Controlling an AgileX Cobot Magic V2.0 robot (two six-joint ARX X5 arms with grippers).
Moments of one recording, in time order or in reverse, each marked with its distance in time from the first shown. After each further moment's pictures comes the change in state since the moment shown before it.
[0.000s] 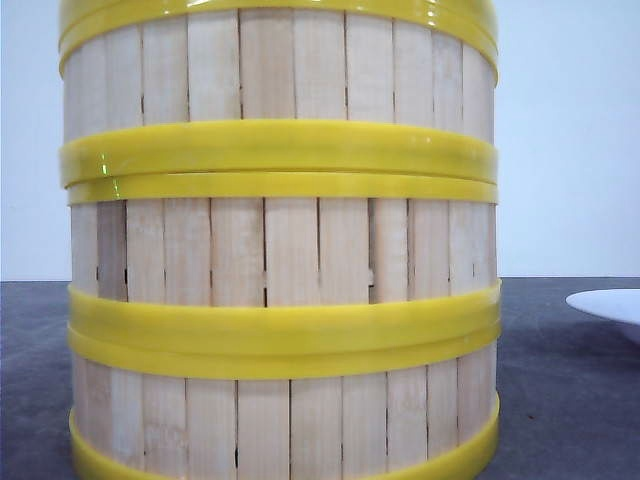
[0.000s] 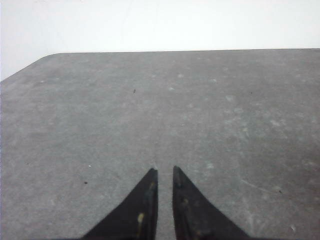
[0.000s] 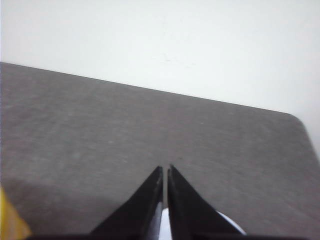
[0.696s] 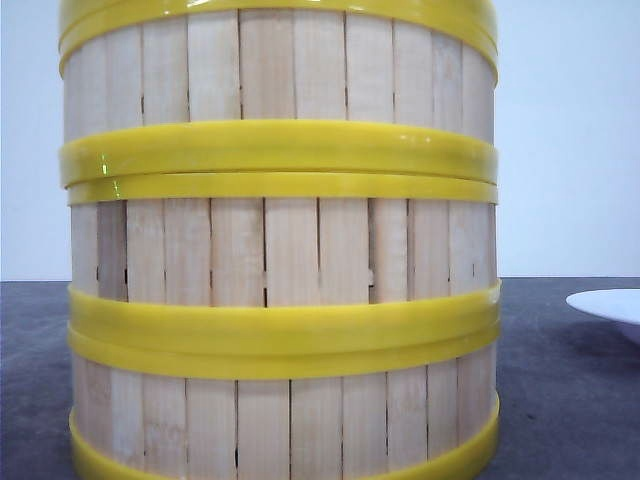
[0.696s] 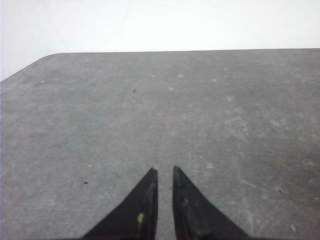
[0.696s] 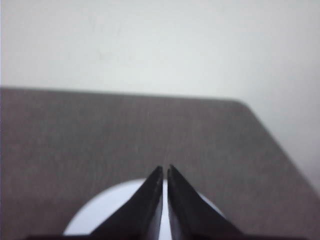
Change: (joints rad) left arm 0.000 0.000 0.000 0.000 0.000 0.000; right arm -0.350 -0.462 -0.751 0.447 -0.171 -0.023
